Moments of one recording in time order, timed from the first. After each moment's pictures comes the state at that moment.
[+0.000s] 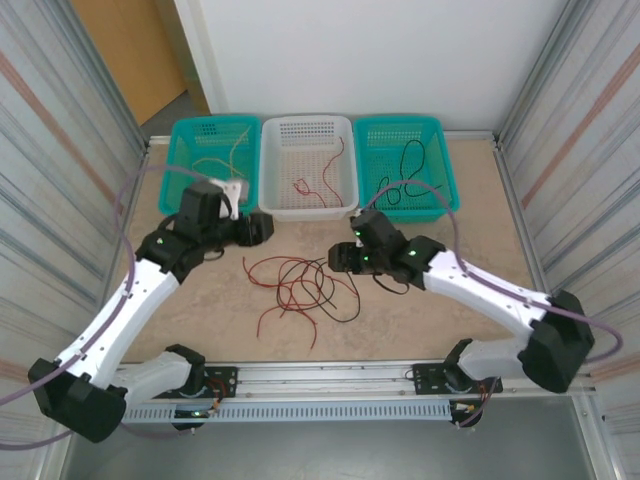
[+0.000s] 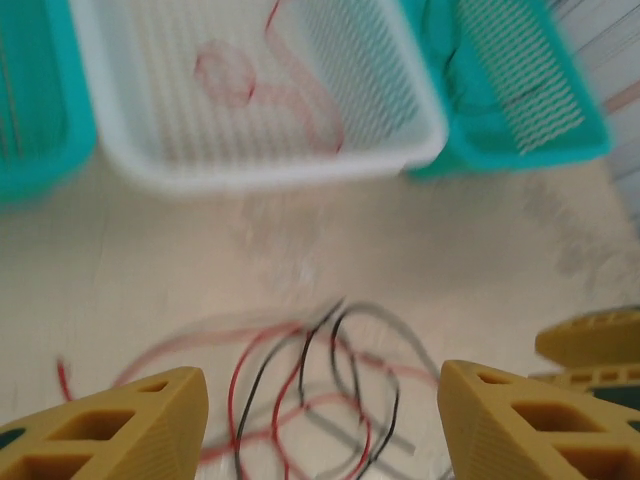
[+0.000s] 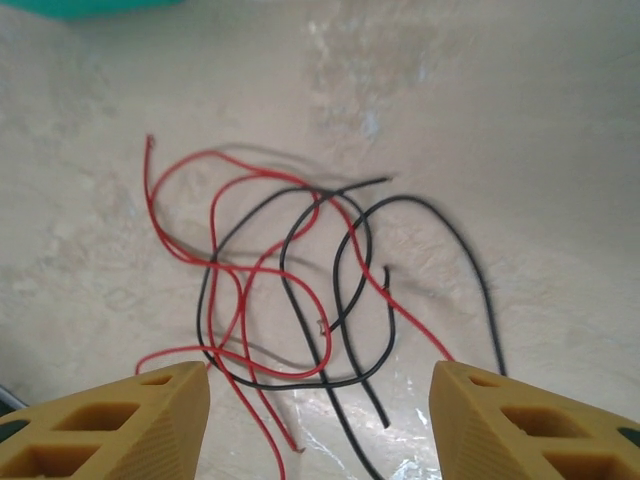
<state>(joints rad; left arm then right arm) -0.43 1.05 0.99 -0.66 0.19 -0.40 0.84 1.33 0.97 -0.52 -0.01 0.72</state>
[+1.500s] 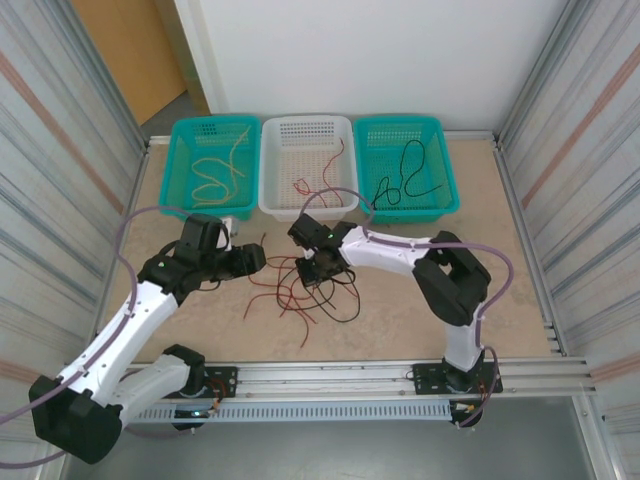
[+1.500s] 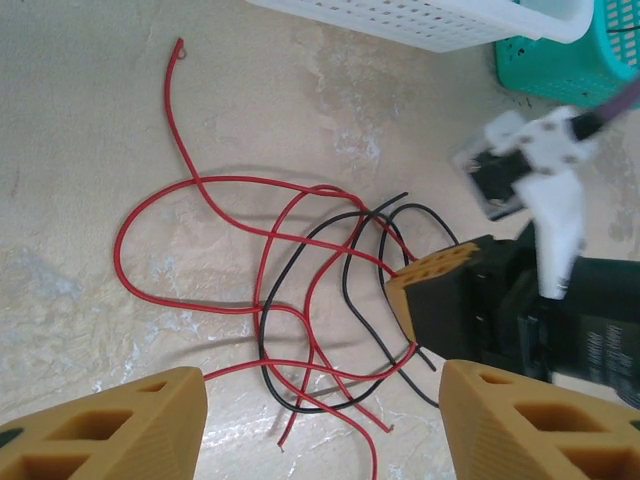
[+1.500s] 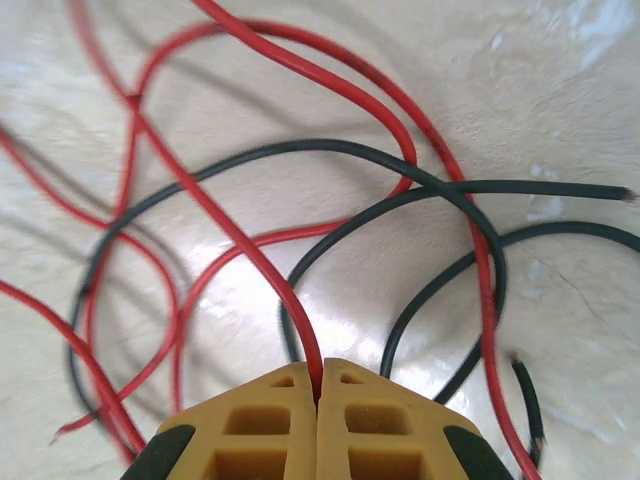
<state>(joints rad) -0.40 0.94 0.81 -0.71 0.22 -0.57 0.93 1.88 1.33 -0.66 -0.05 0.50</state>
